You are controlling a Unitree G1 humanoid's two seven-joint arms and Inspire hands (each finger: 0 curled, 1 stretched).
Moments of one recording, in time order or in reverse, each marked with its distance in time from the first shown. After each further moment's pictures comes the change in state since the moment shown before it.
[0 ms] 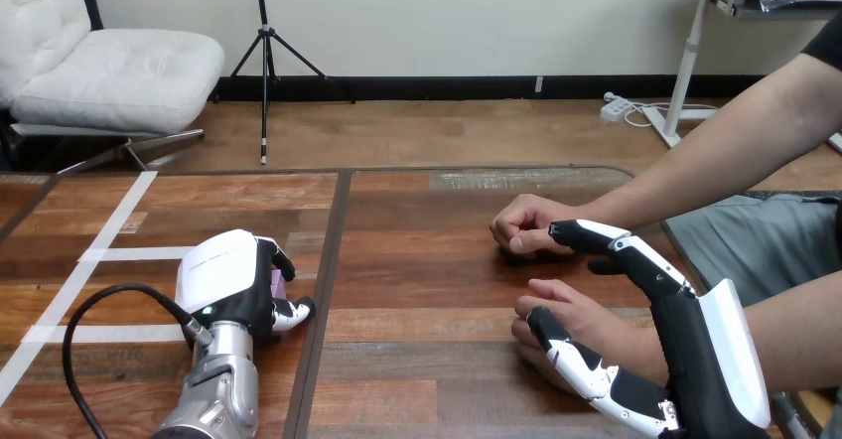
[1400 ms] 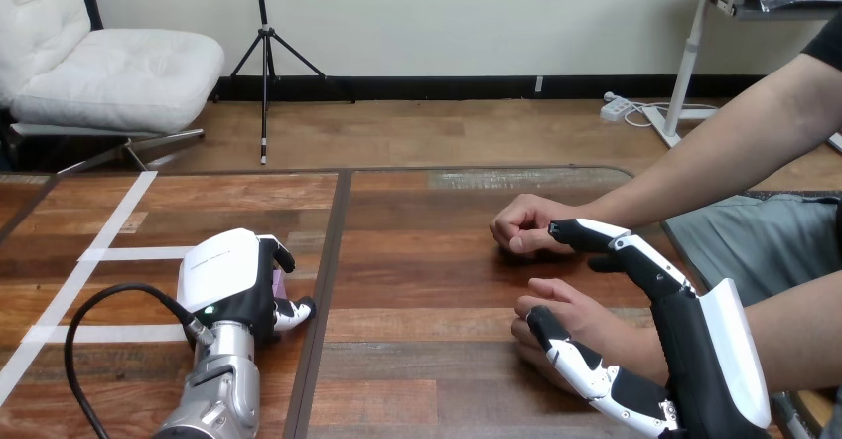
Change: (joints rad) left arm 0.000 -0.001 -0.011 -0.002 0.009 0.002 0.013; right arm -0.001 0.000 0.000 0.000 0.000 -0.005 -0.002
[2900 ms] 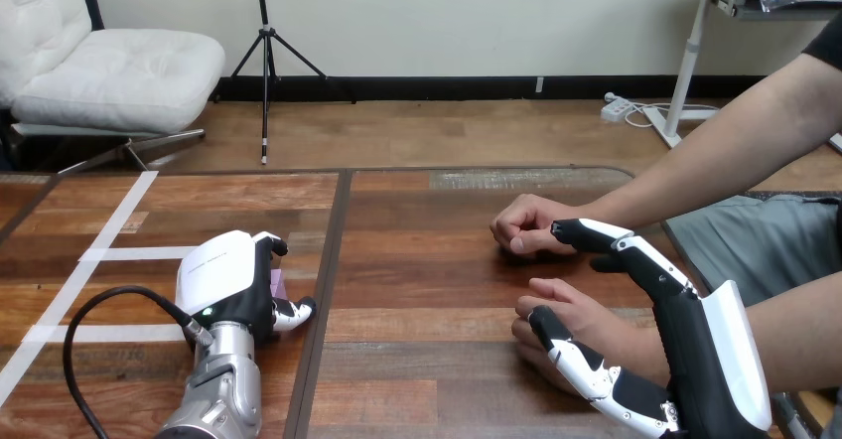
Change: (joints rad) left arm 0.000 -0.008 0.021 -0.001 -0.028 0.005 -0.011; right arm -0.001 0.000 0.000 0.012 -0.002 -0.015 -0.015
